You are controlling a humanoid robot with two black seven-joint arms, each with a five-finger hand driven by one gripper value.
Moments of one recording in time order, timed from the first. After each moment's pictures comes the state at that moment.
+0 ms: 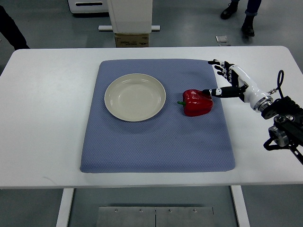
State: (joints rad) left arm 0.00 0.00 -0.22 -0.22 0.01 0.06 -0.05; right arm 0.68 -0.35 0.70 0.93 -0.88 0.07 0.32
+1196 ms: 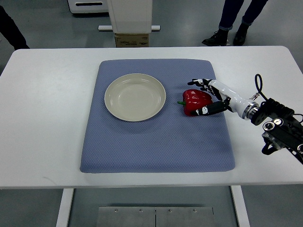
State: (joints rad) left arm 0.00 0.00 -0.22 -0.22 0.01 0.06 -0.05; right arm 0.74 -0.36 0.52 0.95 -0.99 0.09 0.27
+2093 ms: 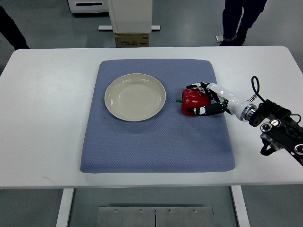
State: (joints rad) left arm 0.00 0.00 -0.22 -0.22 0.01 0.06 -0.05; right arm 0.75 -0.35 0.49 0.93 -0.99 0.09 0.25
